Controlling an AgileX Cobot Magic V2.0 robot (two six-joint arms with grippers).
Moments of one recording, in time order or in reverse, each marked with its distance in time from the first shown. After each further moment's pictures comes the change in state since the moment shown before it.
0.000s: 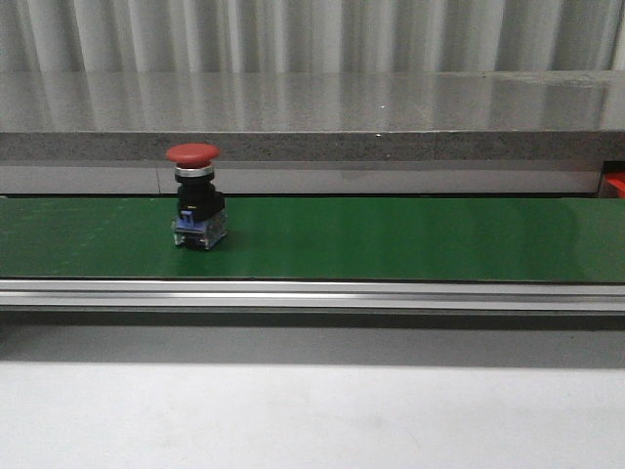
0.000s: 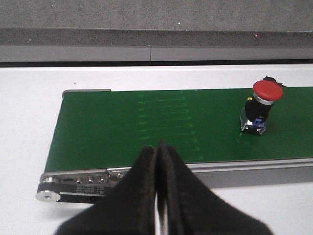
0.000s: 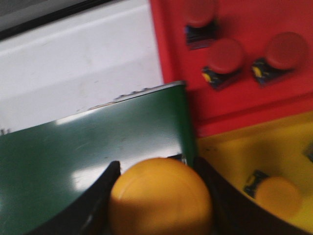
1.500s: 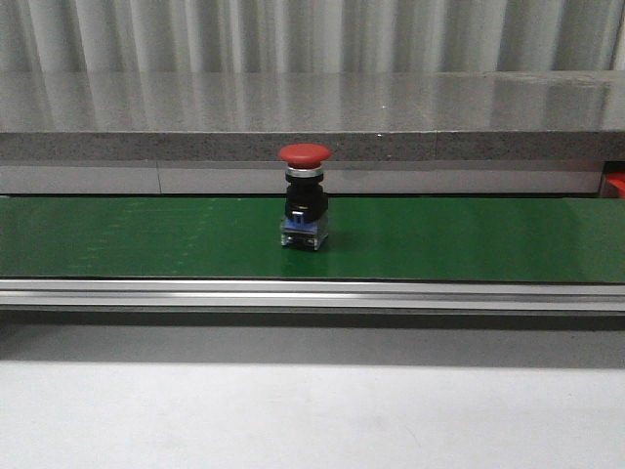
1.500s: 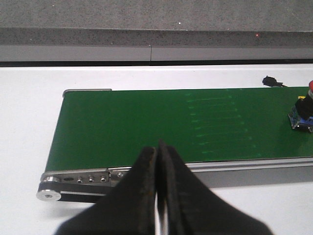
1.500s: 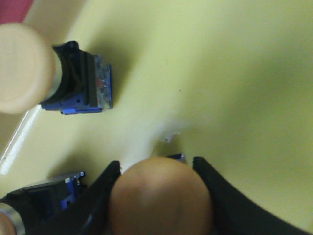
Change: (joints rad) left arm 0.000 0.000 0.000 0.000 0.000 0.000; right arm -0.354 0.160 0.439 -0.002 -0.542 0.198
